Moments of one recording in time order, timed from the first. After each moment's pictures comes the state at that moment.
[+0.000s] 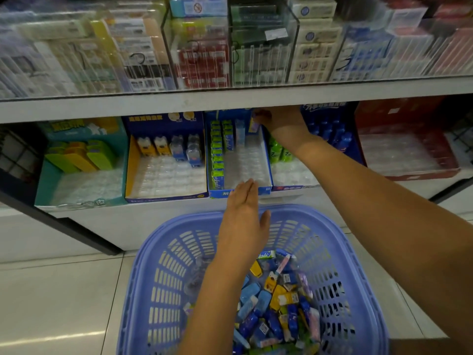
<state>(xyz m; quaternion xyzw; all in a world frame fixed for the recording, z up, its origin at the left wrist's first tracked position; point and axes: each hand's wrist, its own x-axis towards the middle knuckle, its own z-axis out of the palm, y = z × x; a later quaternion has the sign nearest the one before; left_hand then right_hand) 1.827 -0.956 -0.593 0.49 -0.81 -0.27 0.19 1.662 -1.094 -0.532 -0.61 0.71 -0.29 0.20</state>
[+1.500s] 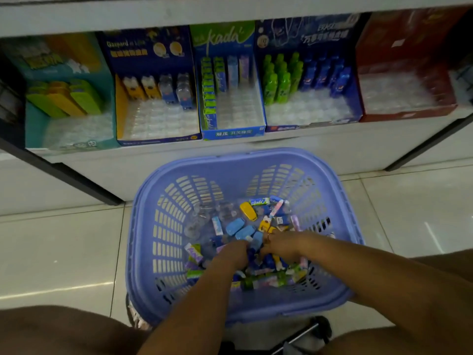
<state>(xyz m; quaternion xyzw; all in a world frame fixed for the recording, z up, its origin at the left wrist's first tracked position) 1.863 -0.869 -0.784 0.46 -0.74 -0.40 -0.27 1.697 -0.844 -0.749 -0.76 0.43 0.35 0.34</state>
